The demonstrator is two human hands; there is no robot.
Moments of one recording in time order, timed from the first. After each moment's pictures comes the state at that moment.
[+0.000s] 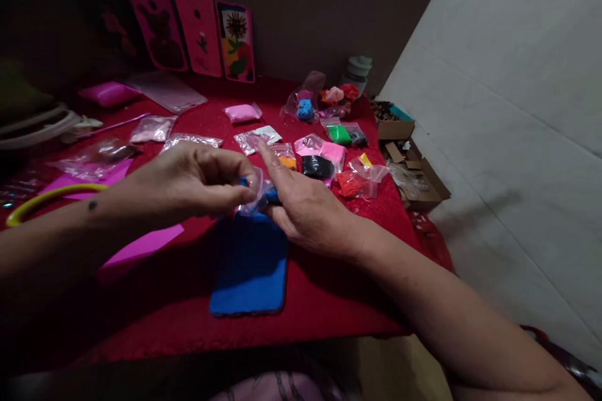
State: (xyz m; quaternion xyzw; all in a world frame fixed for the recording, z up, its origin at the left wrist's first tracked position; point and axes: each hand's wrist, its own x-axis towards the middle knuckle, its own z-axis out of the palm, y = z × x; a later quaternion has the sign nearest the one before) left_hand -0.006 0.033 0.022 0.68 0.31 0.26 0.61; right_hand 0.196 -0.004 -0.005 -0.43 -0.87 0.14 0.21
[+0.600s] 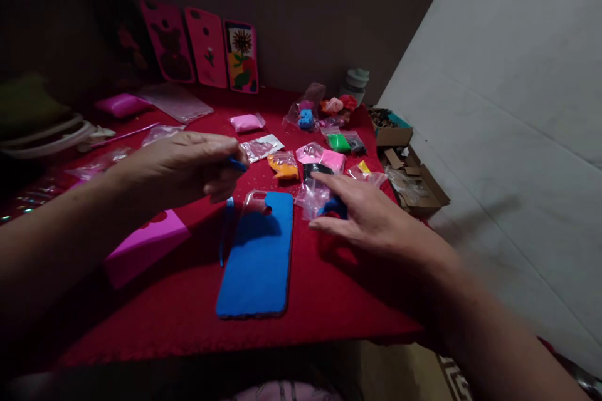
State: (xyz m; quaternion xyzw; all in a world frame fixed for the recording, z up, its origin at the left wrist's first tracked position) left_hand -0.023 0.058 0.021 0.53 0.27 0.30 0.74; right_hand 0.263 -0.021 0.010 -0.49 -0.86 0.10 0.13
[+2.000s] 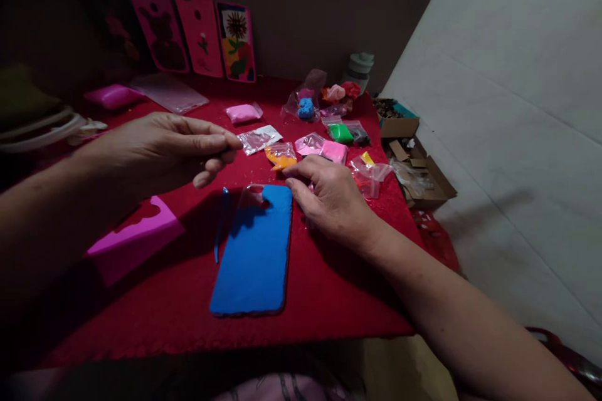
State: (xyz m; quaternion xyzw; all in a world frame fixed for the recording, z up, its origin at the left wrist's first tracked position) left_hand -0.024 0.067 0.021 0.54 0.39 0.35 0.65; right_hand 0.207 -0.002 -0.004 -0.48 -0.79 0.13 0.34
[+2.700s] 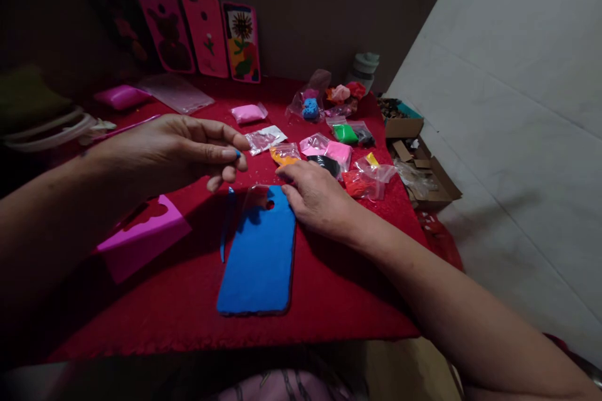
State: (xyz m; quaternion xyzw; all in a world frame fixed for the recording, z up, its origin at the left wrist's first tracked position) left_hand -0.025 0.064 0.026 0.57 0.38 0.31 0.65; right_hand 0.195 0.012 -0.008 -0.48 -0.84 0.13 0.21
